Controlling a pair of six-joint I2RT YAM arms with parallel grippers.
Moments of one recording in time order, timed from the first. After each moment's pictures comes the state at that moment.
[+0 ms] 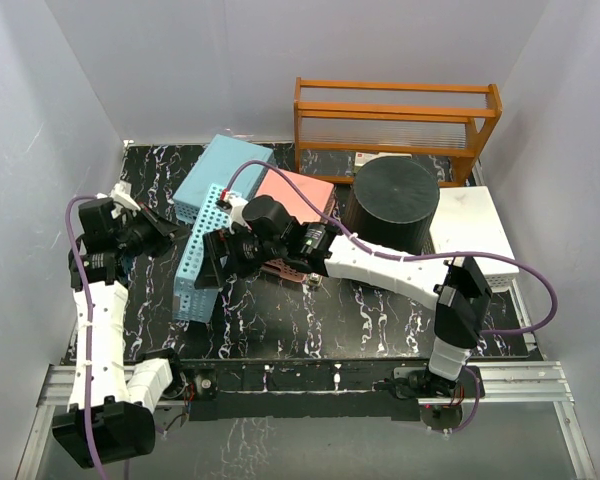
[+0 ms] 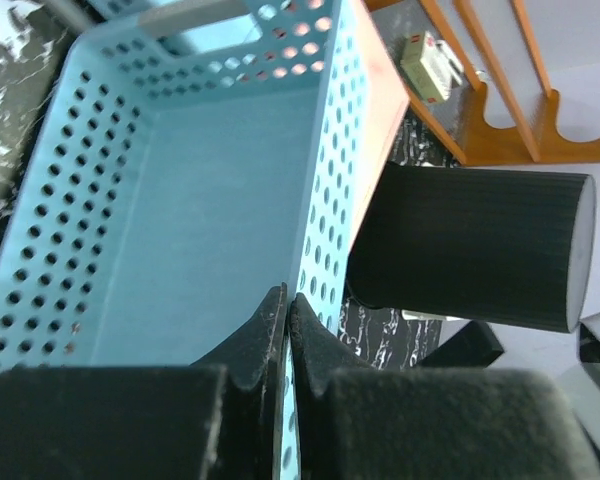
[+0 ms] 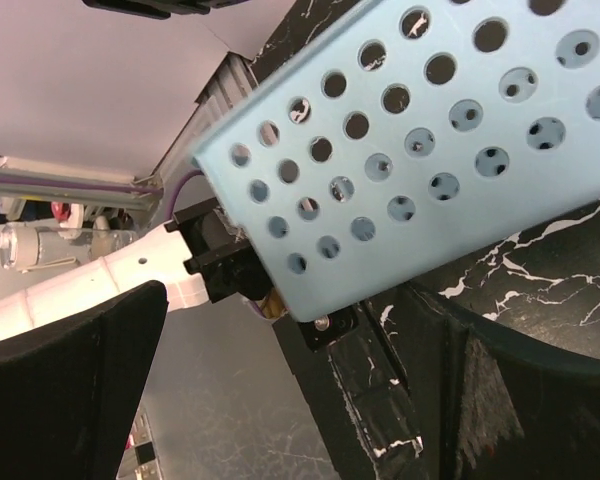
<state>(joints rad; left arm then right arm) 0.18 0.93 0.99 -0.70 0.55 -0.64 1.07 1.74 1.55 -0.25 -0.37 0.65</state>
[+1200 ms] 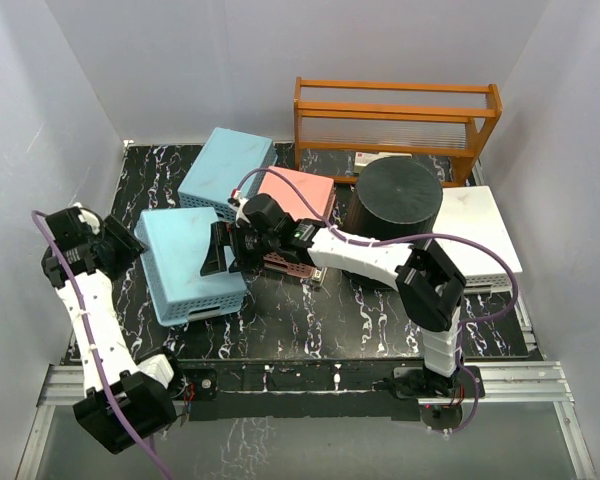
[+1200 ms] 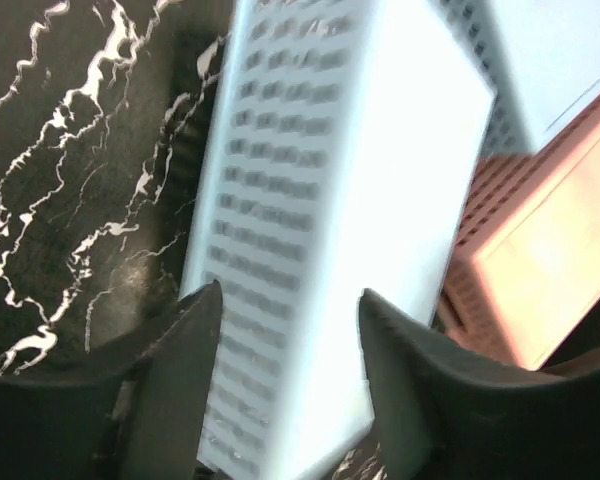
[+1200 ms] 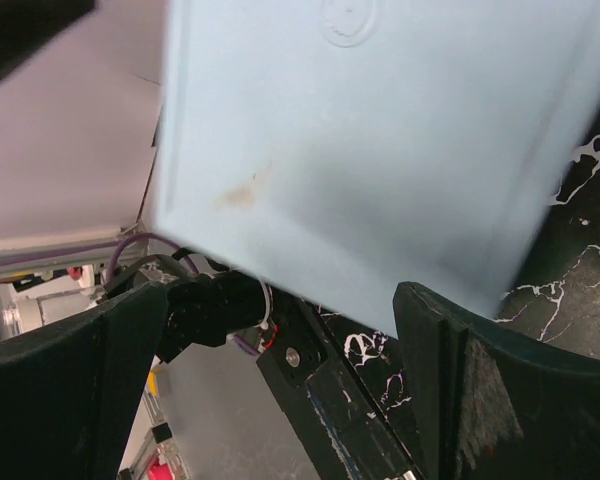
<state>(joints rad) 0.49 0.99 0.99 -0.92 0.27 -0.36 0.97 1.90 1.51 -0.15 -0.40 0.79</state>
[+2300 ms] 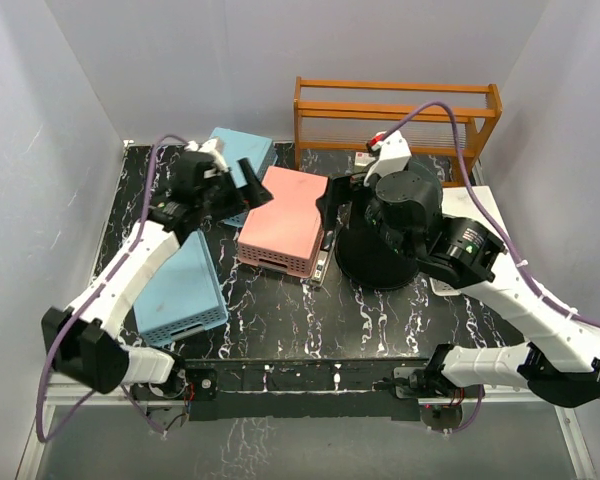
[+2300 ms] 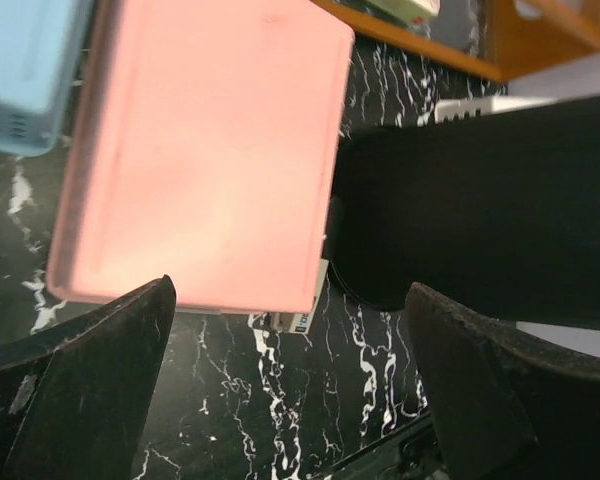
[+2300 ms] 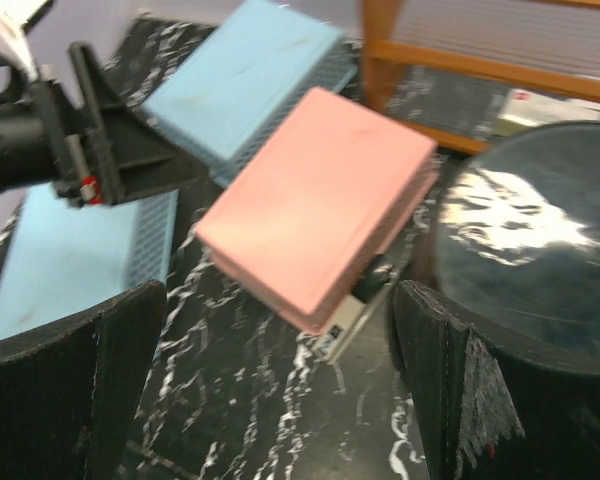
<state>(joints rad) -0.35 1.29 1.20 -0.49 0.16 -0.65 0.95 1.16 1.54 -0.69 0.44 0.37</state>
